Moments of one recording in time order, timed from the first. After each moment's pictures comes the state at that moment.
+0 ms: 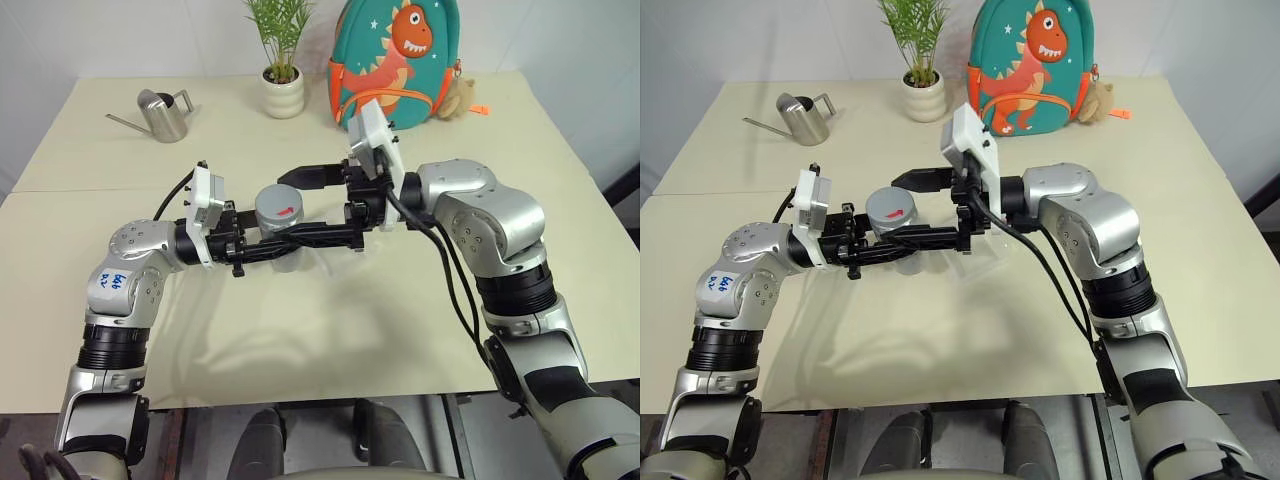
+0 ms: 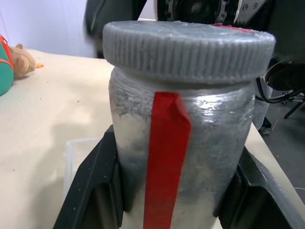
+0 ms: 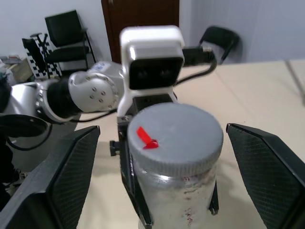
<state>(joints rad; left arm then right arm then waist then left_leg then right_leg) -0.57 0.55 0.06 0.01 -0.55 0.38 -1.15 -0.97 -0.35 0.19 -0.02 0.52 0.70 1.05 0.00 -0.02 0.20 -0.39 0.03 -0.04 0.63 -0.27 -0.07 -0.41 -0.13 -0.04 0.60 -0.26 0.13</state>
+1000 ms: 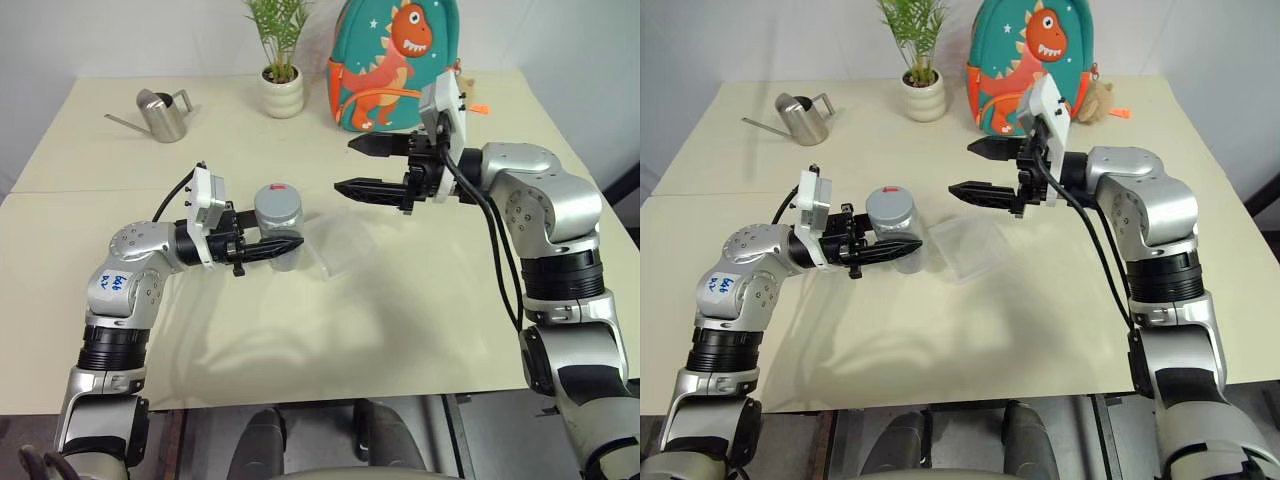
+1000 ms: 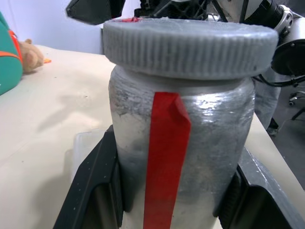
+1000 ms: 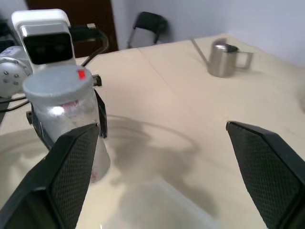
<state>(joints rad) -0.56 0.55 0.06 0.01 -0.54 0.38 -1.13 -0.95 -0.54 0.05 0.12 0.50 0.64 1.09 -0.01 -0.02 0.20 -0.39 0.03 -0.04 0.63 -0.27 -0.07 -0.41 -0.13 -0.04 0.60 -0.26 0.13</state>
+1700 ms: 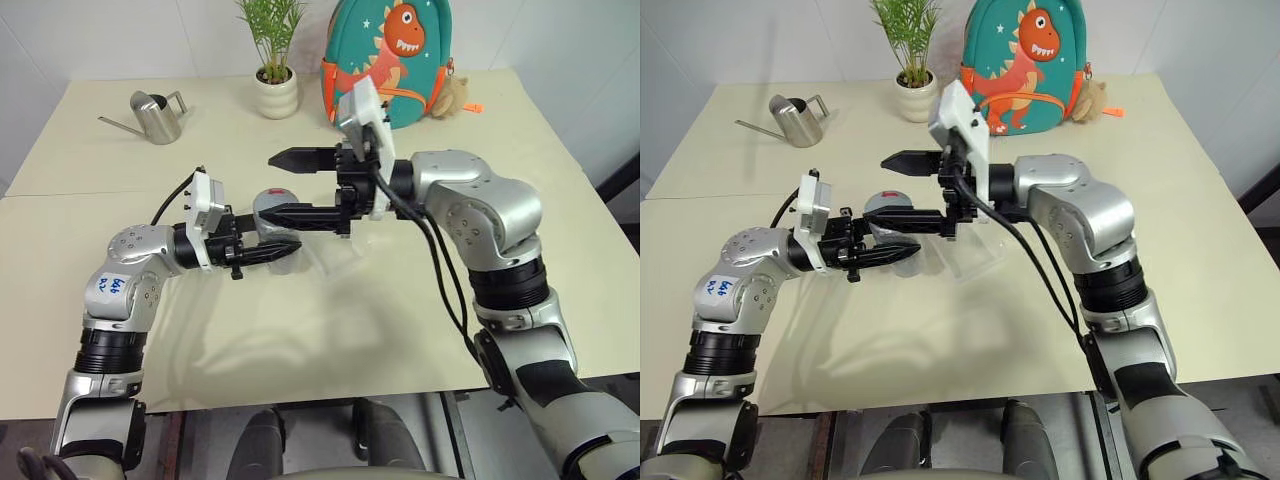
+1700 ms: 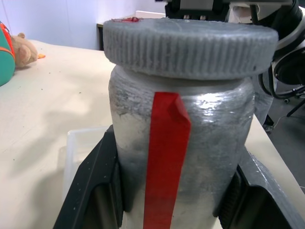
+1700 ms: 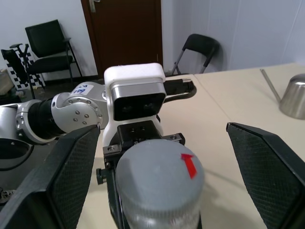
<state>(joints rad) -0.55 0.56 0.06 0.01 -0.54 0.38 -1.13 -1.01 -0.32 0.19 -0.03 0.54 0.74 0.98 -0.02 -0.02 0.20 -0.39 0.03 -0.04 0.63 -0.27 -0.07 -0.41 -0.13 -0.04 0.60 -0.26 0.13</state>
